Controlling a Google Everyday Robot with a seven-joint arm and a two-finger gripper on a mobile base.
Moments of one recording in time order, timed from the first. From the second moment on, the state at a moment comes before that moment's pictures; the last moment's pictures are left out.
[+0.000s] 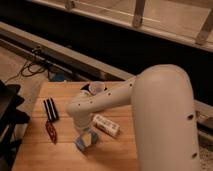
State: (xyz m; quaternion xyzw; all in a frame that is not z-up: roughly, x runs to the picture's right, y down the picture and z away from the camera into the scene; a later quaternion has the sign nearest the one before) arm -0.118 0.248 0.783 -0.39 -0.13 -0.22 0.88
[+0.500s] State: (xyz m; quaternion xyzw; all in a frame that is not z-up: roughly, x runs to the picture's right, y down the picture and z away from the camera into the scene) arm -0.173 0.207 0.814 -0.37 -0.17 -0.26 0.88
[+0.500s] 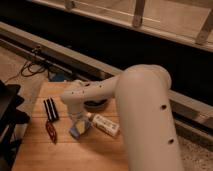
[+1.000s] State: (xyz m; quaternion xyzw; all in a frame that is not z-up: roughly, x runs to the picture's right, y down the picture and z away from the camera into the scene) arm -0.228 0.263 0.765 -0.37 -0.21 -0.33 0.84
